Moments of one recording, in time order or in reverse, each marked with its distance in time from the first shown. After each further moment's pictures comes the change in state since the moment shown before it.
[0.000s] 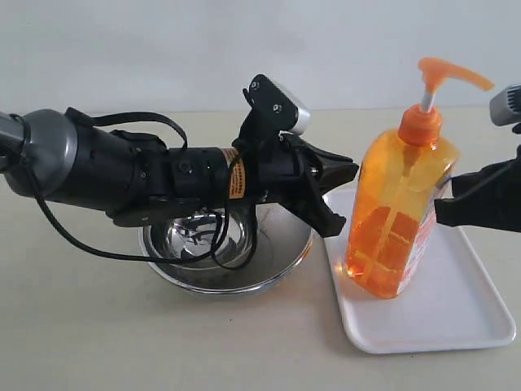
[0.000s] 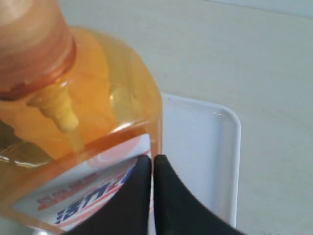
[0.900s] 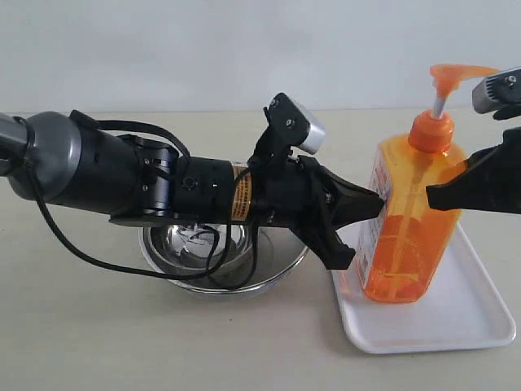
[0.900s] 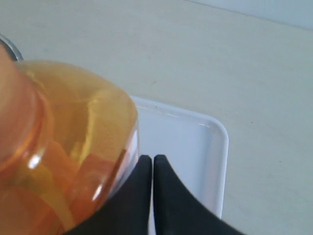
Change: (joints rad) left arm -0.019 0.000 0.000 0.273 -0.079 -0.273; right arm -0.006 0.094 -0.074 0.002 0.020 -0.065
